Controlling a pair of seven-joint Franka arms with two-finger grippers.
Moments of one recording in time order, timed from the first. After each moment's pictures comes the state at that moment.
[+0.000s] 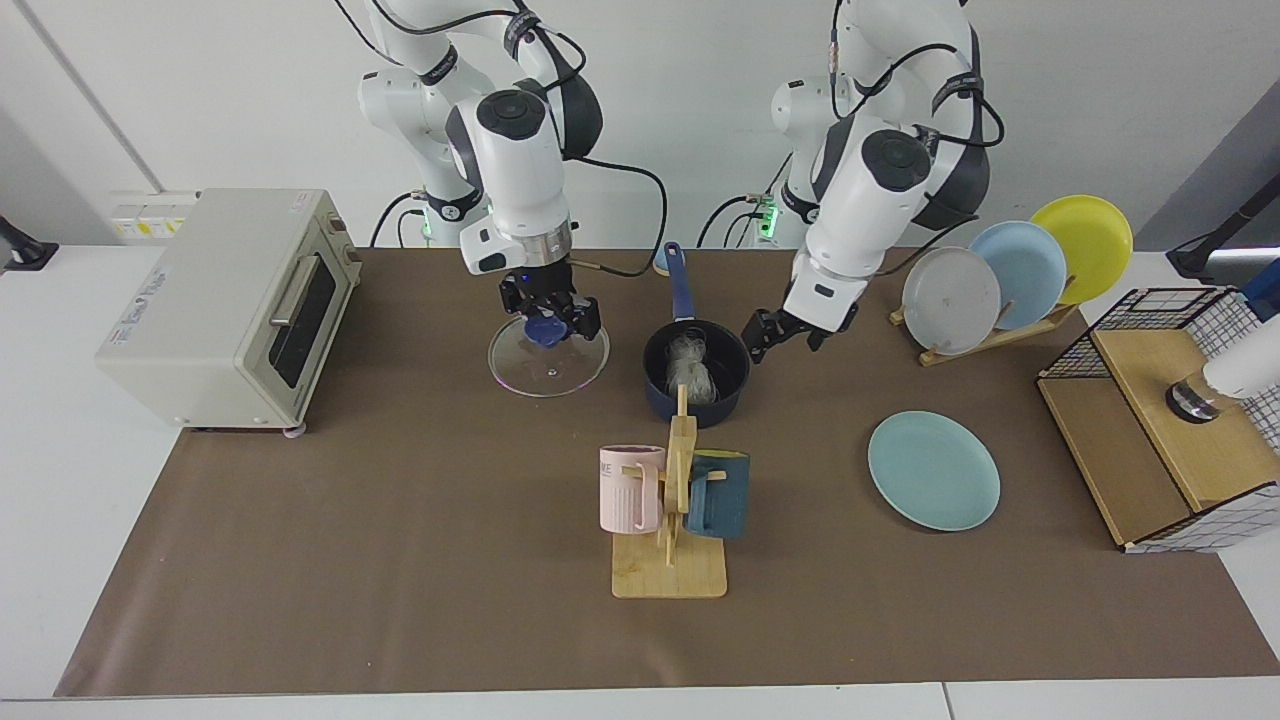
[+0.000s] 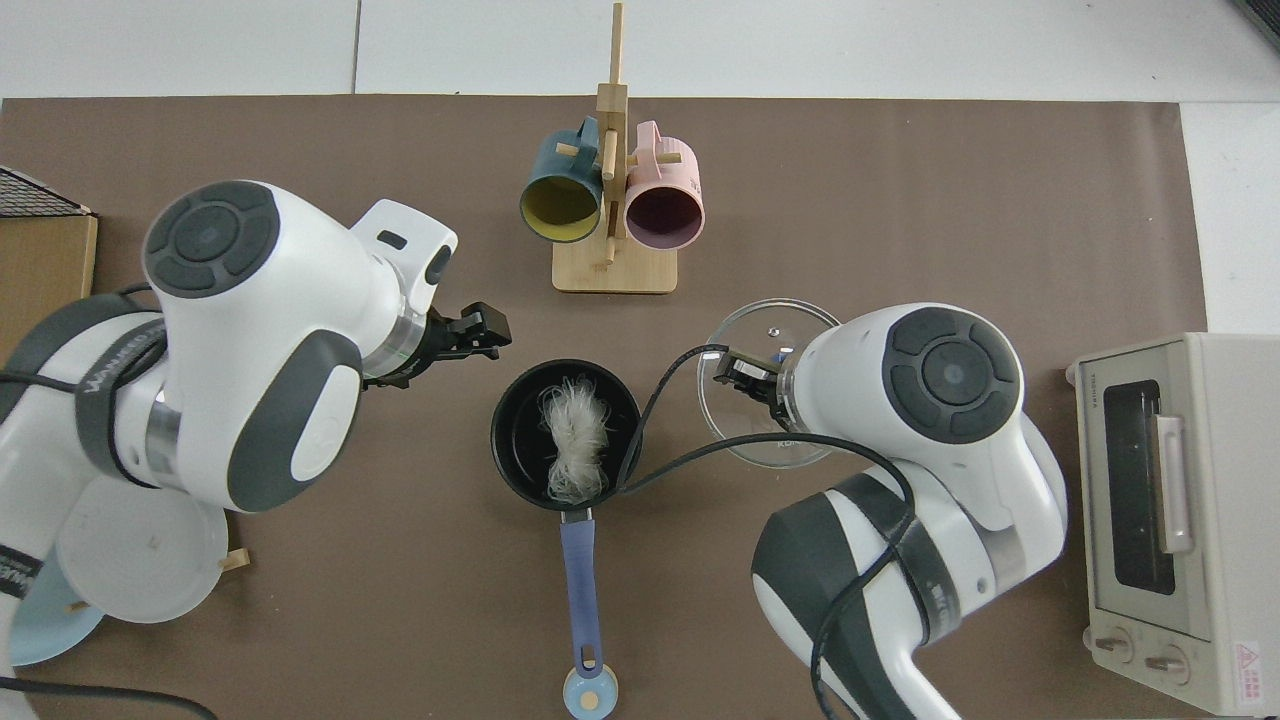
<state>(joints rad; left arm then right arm) 0.03 0.13 -0.38 -1.79 -0.06 1.91 -0.55 0.00 0.06 0.45 -1.94 -0.02 2.07 0.95</state>
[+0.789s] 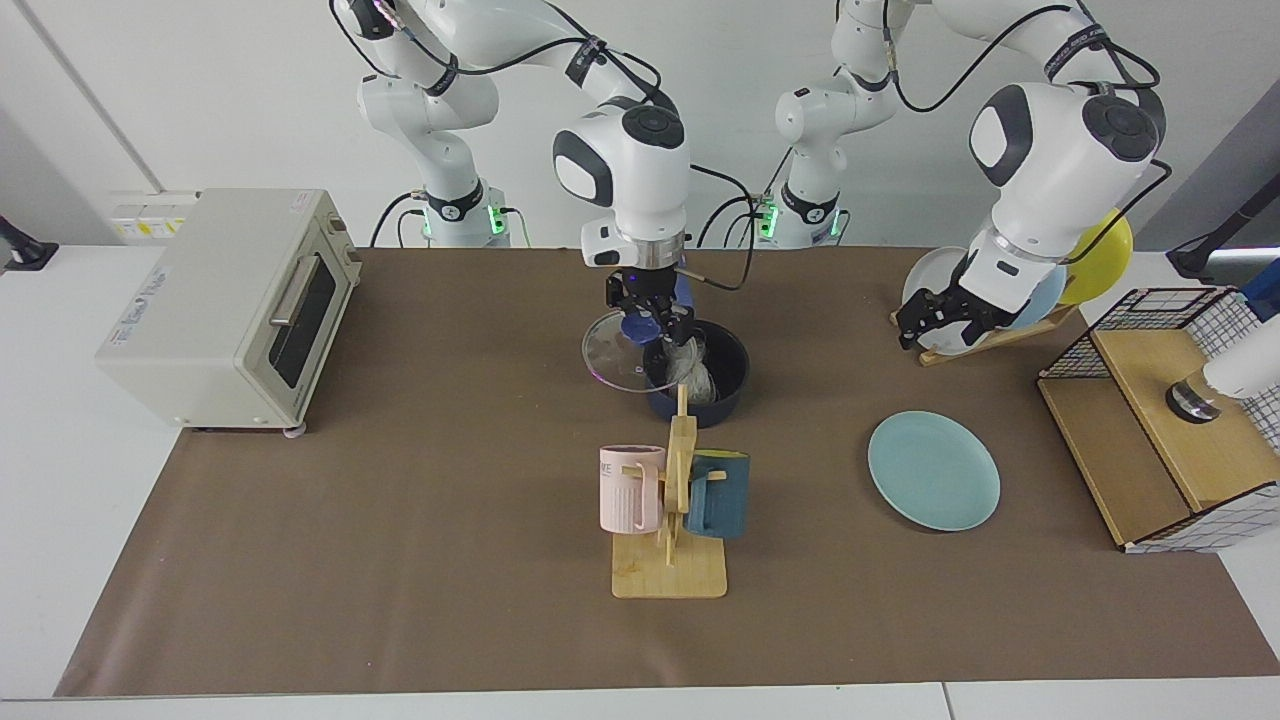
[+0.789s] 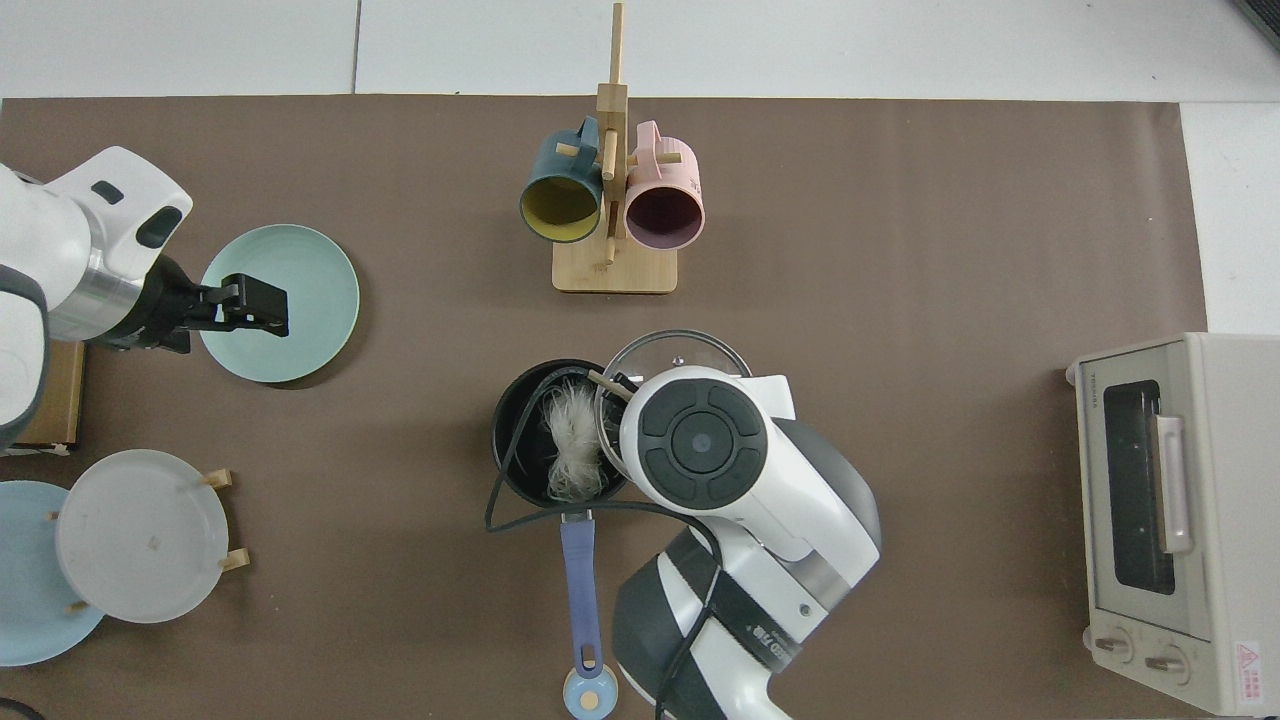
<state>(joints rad) 0.32 0.11 -0.38 -1.70 -0.03 1.77 -0.11 0.10 0.31 0.62 -1.75 -0.26 2.07 1.54</state>
